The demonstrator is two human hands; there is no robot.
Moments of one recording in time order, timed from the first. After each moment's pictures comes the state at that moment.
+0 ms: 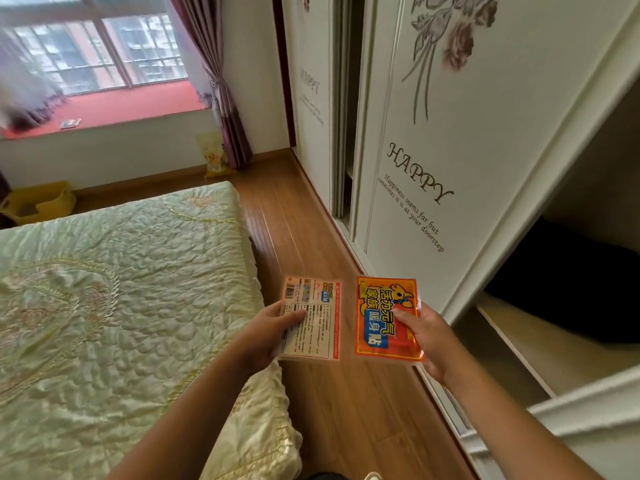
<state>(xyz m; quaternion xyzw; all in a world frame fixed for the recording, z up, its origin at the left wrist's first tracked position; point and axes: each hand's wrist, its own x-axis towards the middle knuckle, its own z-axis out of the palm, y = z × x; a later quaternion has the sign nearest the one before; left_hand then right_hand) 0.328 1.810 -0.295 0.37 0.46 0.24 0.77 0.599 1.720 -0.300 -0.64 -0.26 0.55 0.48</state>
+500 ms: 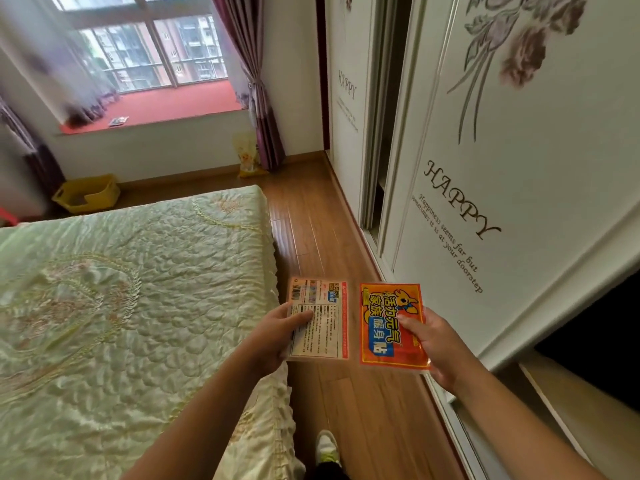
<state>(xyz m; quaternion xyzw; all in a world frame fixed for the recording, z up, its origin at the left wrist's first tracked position) 0.365 1.903 -0.299 0.33 0.48 0.30 0.75 0.641 1.845 -0.308 -0.61 -0.30 0.59 0.44</state>
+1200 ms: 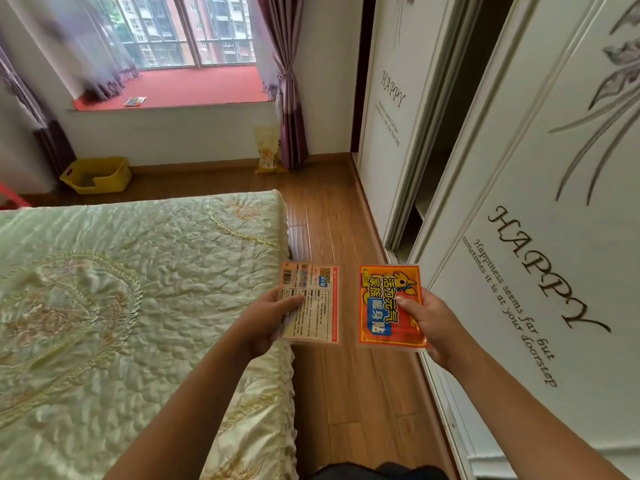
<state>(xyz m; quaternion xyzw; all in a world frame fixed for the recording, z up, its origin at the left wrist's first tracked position) 0.291 2.123 -0.296 0.32 0.50 0.35 0.73 0.587 2.099 -0.306 -0.60 -0.35 0.59 0.41</state>
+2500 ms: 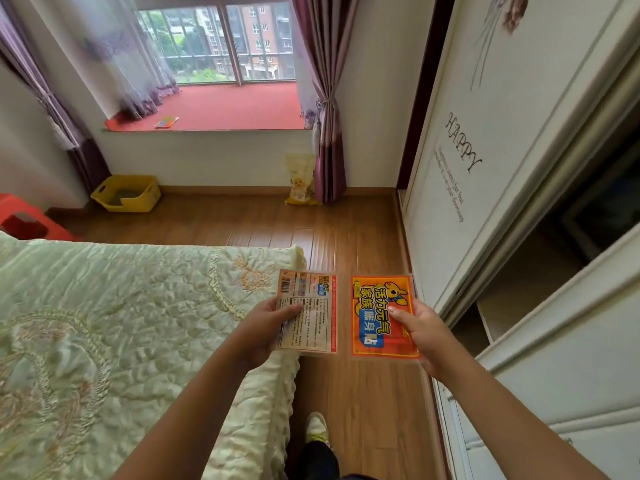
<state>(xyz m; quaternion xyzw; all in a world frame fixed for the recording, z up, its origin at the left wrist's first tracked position) 0.303 2.553 -0.307 0.28 0.53 0.41 0.68 0.588 2.579 -0.319 -0.54 -0.38 0.66 0.35</state>
